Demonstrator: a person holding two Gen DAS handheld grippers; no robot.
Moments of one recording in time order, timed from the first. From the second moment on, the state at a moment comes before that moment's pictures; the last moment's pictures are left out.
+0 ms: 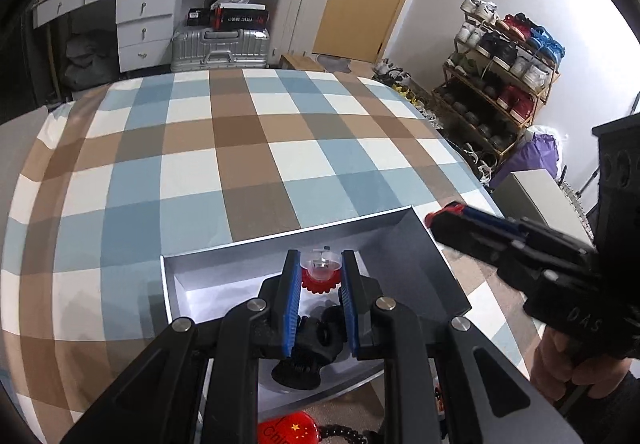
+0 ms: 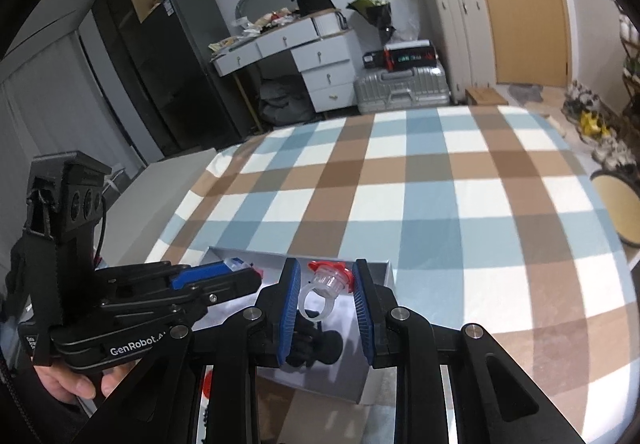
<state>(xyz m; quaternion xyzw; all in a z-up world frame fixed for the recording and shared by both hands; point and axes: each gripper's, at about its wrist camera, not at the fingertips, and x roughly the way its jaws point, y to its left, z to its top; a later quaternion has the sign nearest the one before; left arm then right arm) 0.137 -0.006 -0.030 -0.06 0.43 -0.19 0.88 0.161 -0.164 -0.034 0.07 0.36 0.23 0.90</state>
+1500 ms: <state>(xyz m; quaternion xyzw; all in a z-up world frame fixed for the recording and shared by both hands) 0.119 -0.012 -0.026 -0.03 0.39 -0.17 0.90 0.147 -0.169 -0.035 0.08 0.33 0.22 0.91</state>
